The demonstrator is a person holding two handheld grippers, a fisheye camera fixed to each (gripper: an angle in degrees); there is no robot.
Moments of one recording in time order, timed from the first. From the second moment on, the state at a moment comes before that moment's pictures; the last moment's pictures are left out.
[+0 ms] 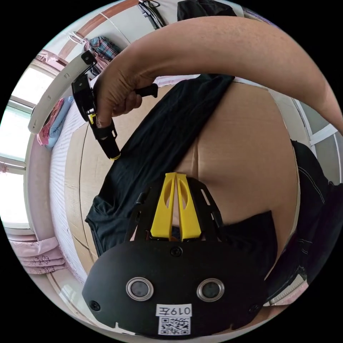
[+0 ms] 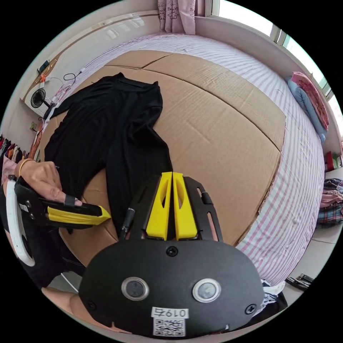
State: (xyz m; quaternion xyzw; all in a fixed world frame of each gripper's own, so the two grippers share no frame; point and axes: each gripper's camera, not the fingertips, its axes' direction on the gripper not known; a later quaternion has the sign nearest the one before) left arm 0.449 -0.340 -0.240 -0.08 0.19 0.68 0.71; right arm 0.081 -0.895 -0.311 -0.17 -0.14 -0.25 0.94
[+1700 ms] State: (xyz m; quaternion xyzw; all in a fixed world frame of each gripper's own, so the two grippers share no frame) left arm 0.479 -0.252 -0.278 0.06 0.12 0.72 0.68; right arm 0.286 -0.898 -0.393 -0.13 -0.16 -0.18 0.96
